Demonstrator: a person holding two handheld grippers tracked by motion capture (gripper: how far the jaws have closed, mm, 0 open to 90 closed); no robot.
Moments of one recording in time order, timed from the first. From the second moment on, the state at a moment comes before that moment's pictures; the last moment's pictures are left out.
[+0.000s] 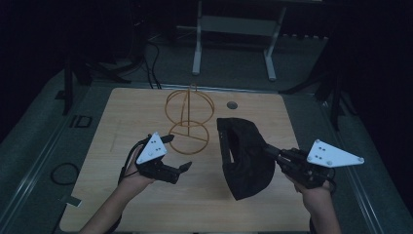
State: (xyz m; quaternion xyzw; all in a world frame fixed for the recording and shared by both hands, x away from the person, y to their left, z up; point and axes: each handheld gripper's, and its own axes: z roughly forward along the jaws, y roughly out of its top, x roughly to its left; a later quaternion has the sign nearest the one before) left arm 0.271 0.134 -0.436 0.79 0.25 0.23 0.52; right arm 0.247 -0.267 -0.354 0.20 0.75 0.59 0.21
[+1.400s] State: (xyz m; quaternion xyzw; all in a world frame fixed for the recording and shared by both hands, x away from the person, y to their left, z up) left arm 0.248 0.196 -0.537 0.76 0.36 0.21 0.50; right arm 0.386 -0.146 -0.318 0.24 0.76 0.55 0.23
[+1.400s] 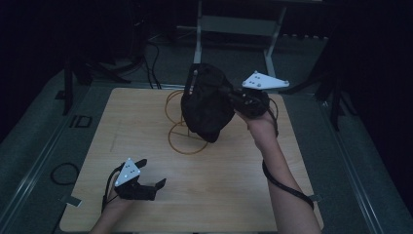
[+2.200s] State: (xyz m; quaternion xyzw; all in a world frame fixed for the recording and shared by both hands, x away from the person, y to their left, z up) left arm 0.249 0.205 -0.540 0.75 0.37 0.21 0.50; right arm 0.410 -0.096 -0.355 0.26 0.79 0.51 0.21
